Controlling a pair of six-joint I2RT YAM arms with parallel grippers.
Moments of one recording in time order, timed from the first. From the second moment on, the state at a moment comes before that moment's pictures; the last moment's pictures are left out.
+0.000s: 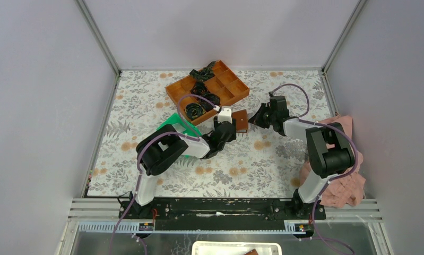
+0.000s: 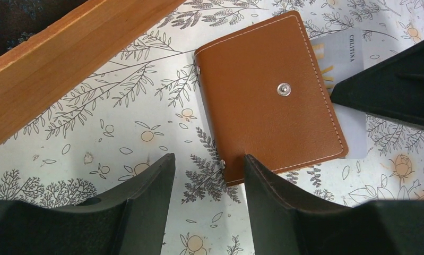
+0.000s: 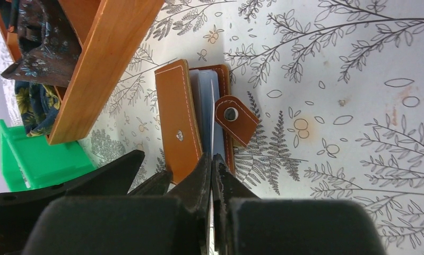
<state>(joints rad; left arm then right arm) -0.86 2.03 1.00 0.54 -0.51 -0.46 0.24 1.72 0.86 0.14 -0.26 0.65</state>
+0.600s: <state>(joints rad) -0.83 2.00 0.94 0.57 -0.50 -0.51 0.23 1.81 0.84 0.33 -0.41 0.72</state>
